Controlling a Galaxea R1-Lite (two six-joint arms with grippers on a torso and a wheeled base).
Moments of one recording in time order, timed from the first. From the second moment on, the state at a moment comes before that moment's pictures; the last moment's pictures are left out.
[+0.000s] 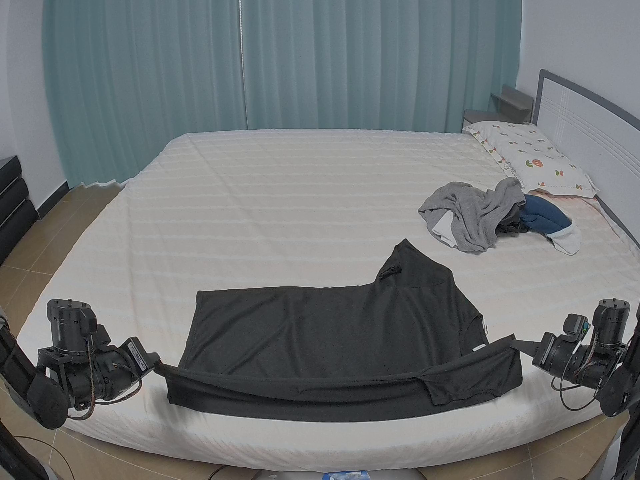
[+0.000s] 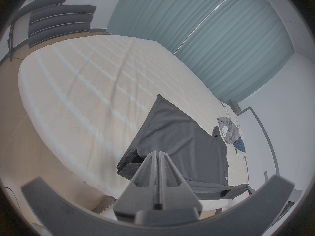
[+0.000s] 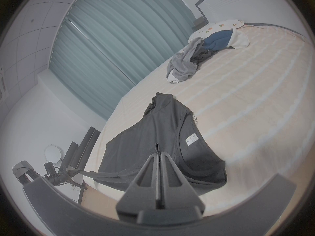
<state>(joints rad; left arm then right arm) -0.05 1.73 -0.16 -0.91 -0.14 -0.71 -0.07 1.94 -0.02 -1.43 0.45 0.50</state>
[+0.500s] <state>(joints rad) -0.06 1.71 -0.07 -0.91 -0.14 -0.63 -0.08 1.72 -0.02 -1.10 0.44 0.47</state>
